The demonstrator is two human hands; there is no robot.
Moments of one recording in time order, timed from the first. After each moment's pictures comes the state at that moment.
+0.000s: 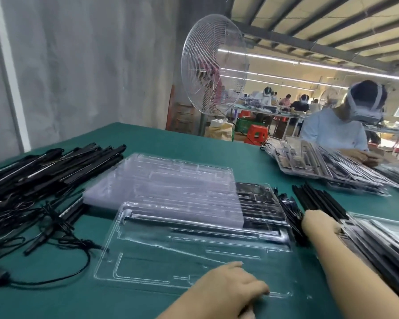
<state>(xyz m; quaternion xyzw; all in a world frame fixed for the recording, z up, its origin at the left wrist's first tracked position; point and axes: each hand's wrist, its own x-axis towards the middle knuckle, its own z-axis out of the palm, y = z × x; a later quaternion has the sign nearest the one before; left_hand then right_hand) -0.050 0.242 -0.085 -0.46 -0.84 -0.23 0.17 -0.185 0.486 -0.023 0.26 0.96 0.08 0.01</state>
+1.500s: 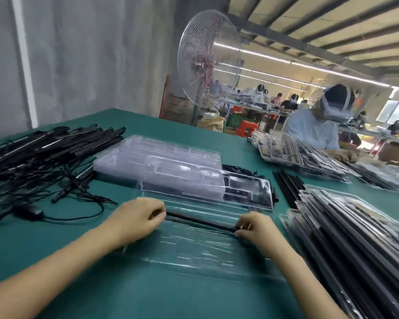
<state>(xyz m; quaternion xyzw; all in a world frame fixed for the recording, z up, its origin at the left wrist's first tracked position) -0.008 0.118 -0.048 -0.17 -0.96 -0.18 0.10 -0.035 0.420 -0.041 -0.13 0.98 -0.15 -0.06</state>
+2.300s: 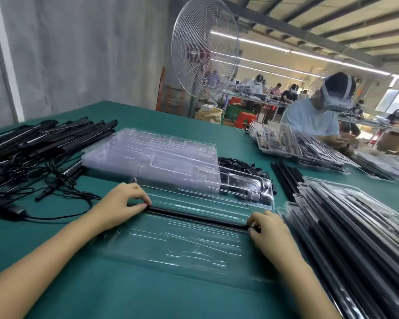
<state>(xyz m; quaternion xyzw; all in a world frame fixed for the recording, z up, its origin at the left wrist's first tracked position) -0.045 0.092 -0.069 -0.18 -0.93 -0.30 0.14 -0.020 0.441 -0.056 -0.05 0.98 -0.12 -0.13</state>
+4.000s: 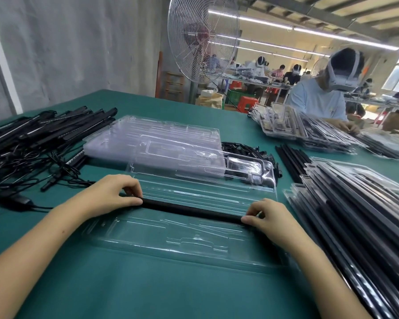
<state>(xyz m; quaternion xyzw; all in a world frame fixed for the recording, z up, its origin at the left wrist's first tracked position) -0.039 0.063 -0.060 -0.19 -0.94 -0.28 0.05 -0.010 0.434 -0.053 -0.09 0.97 -0.22 -0.06</state>
